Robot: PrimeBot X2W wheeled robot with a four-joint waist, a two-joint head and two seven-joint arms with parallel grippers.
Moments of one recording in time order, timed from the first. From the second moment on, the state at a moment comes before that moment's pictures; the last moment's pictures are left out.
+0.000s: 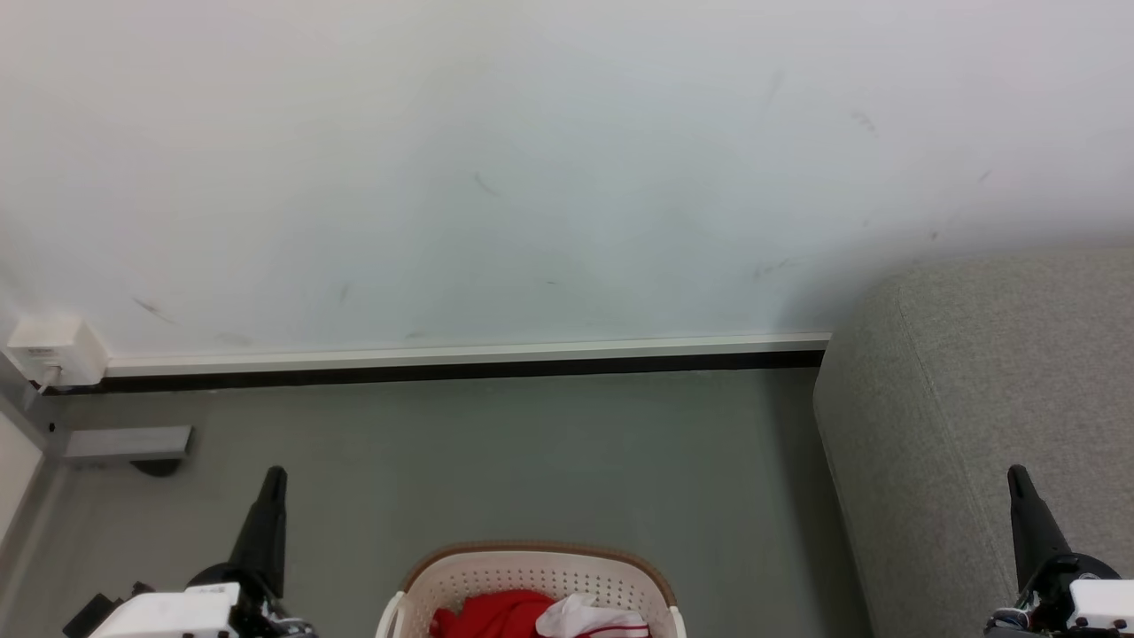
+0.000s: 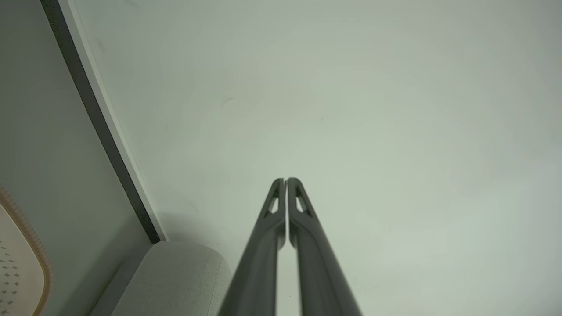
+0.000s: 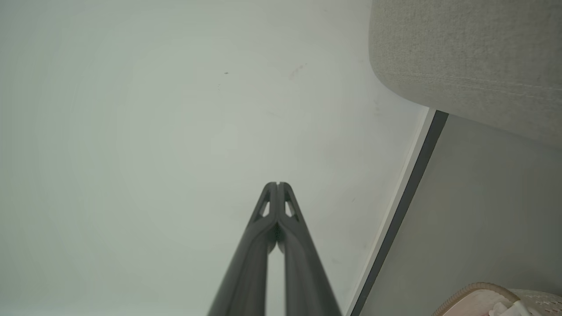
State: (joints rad) left arm -0.12 0.05 0.12 0.25 -1.61 -0.13 0.11; right arm -0.12 -0.05 -0.12 0.25 1.61 0.13 0.11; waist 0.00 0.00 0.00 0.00
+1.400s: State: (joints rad) left arm -0.10 0.04 0.11 0.26 -1.60 -0.12 0.11; right arm -0.10 -0.05 -0.11 0.27 1.61 0.13 0.11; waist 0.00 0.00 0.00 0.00
